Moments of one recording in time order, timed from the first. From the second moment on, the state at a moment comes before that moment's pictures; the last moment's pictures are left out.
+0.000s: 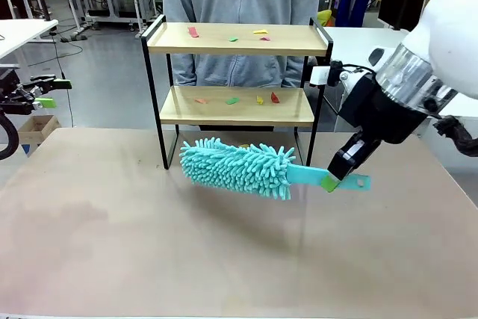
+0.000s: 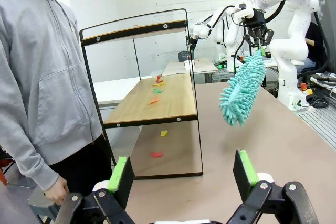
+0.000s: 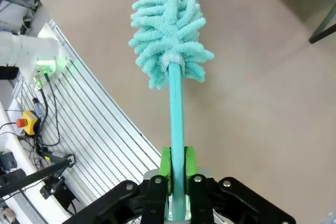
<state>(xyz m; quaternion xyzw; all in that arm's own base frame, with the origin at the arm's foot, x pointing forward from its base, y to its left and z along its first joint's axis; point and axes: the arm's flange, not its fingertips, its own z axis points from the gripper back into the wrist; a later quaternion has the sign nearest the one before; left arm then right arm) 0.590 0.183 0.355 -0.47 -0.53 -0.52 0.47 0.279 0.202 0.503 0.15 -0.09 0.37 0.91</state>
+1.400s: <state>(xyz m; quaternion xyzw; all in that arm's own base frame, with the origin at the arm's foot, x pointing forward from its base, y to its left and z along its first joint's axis) 0.590 0.183 0.355 -0.47 -0.53 -0.52 0.47 0.307 0.326 0.401 0.17 -0.22 0.17 0.95</state>
